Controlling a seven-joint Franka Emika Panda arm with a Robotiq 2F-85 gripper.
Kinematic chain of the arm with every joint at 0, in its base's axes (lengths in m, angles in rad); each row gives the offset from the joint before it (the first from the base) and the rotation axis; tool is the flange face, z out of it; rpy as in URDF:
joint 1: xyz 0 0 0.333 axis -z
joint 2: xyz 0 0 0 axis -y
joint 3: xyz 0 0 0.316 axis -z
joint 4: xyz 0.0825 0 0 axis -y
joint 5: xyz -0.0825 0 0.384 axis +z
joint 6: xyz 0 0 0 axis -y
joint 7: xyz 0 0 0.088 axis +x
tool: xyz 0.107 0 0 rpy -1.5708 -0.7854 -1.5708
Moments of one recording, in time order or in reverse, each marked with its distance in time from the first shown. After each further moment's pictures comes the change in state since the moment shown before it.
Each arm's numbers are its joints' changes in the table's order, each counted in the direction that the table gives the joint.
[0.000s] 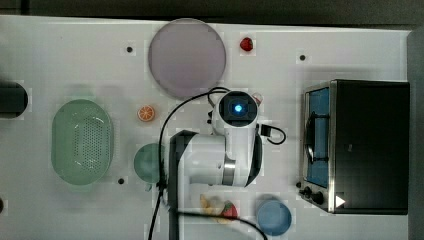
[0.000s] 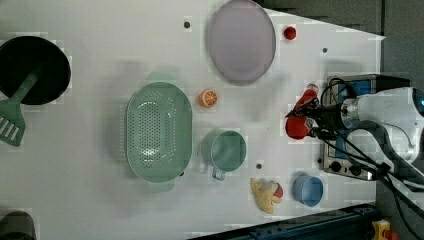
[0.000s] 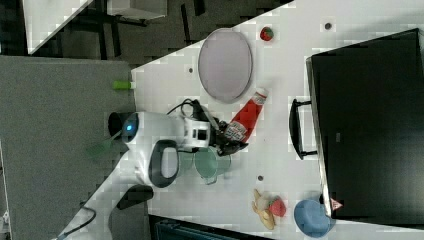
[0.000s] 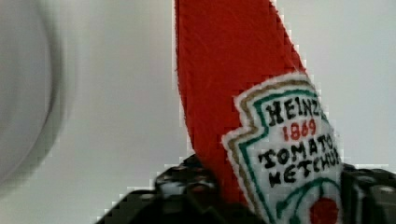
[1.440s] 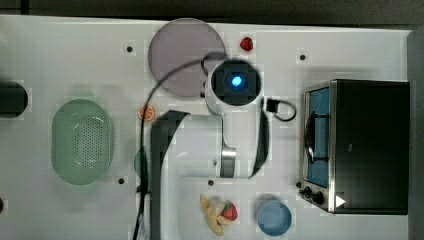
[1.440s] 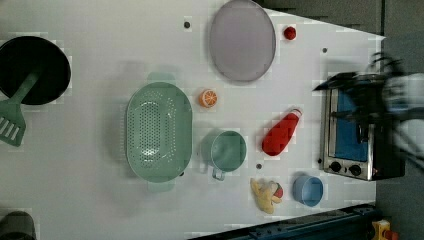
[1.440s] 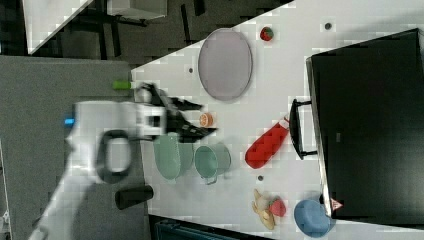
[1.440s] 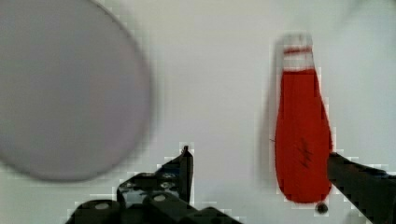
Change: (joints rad) arm -0.011 0.148 -0.025 0.225 -0.025 -0.240 0.033
